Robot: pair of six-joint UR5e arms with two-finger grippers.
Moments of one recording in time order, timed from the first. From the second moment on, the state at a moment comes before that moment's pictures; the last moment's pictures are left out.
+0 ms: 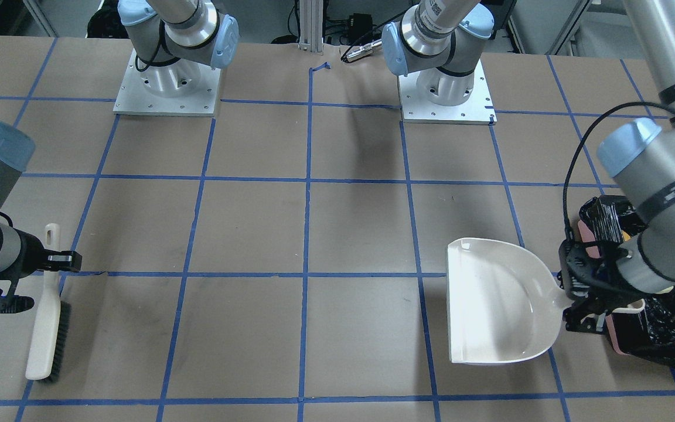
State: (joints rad) left arm -1.25 -2.06 -1.49 -1.18 1.45 2.01; right arm 1.24 -1.12 1.66 -1.91 -1.68 -0.33
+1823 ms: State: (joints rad) left arm -1.46 -2.12 -1.47 -1.08 1.49 1.55; right arm 1.37 -1.49 1.53 -1.68 -1.66 -0.26
